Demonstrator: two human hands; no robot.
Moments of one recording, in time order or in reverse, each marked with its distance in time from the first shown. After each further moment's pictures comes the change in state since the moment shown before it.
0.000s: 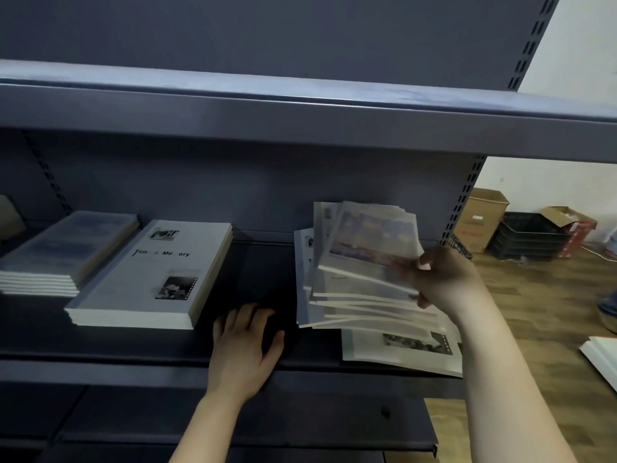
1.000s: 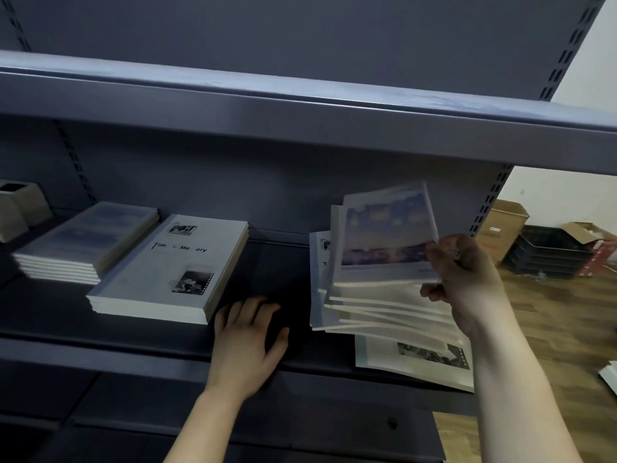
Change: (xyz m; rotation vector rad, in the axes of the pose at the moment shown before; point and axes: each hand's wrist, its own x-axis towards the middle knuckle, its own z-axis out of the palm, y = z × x) left_hand 0.001 -0.007 -0.017 0.018 0.087 0.033; right_hand -0.002 -0.014 0.010 0.657 0.126 -0.074
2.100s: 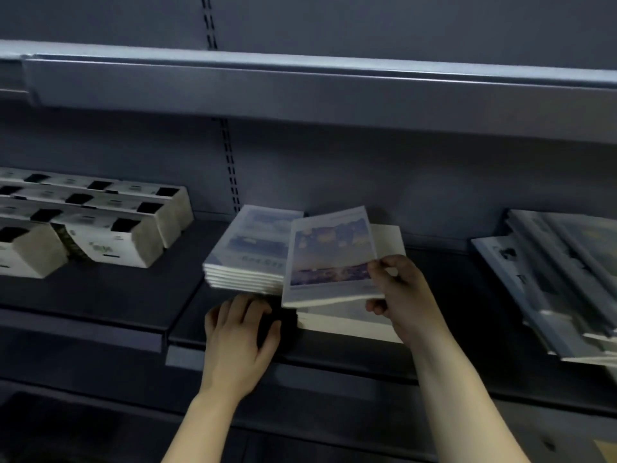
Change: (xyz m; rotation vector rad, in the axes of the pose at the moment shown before) left_hand -0.027 -0.318 -0.101 0.010 0.092 -0.088; right_hand -0.104 -0.013 0.373 0.128 -0.294 0.181
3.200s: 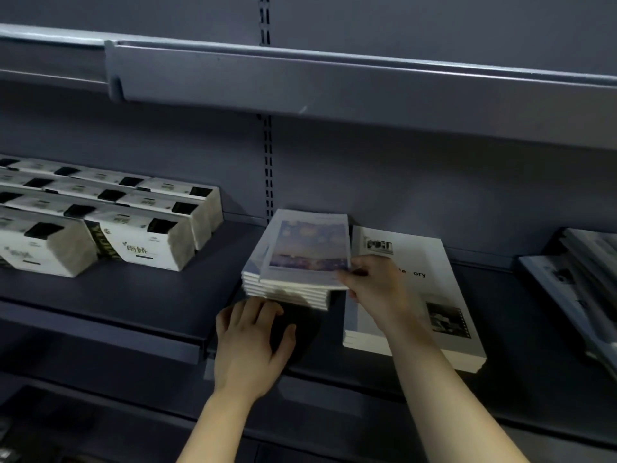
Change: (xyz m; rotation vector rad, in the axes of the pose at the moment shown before) left_hand 0.014 -0.054 0.002 0.023 -0.001 -0.046; right_hand 0.041 0.001 0.101 -0.550 -0.075 -0.157
